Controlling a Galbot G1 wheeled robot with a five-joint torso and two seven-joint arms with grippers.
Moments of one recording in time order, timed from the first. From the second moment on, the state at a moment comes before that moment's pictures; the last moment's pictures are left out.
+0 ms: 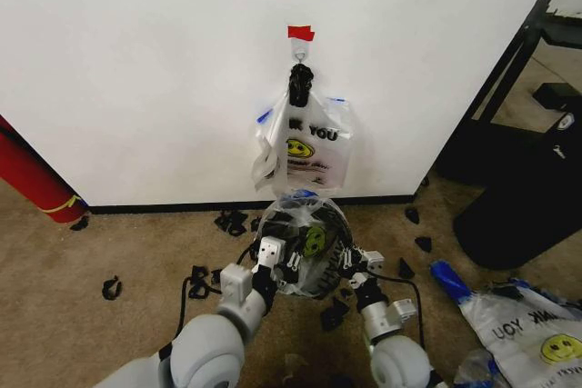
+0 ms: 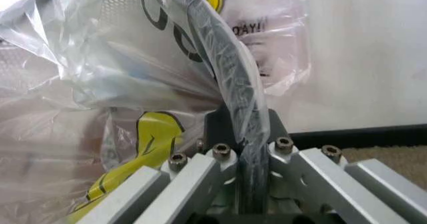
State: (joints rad) left arm 0.99 -0.89 0.29 -2.30 -0.85 0.41 -0.68; right arm -1.35 1.17 0.18 1.83 0.51 0.22 0.02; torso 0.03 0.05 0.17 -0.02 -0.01
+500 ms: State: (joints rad) left arm 0.89 -0.98 0.38 -2.23 -0.92 0.53 -0.89; right arm -1.32 1.17 0.13 1.84 0.52 0.18 0.03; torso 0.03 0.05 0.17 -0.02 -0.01
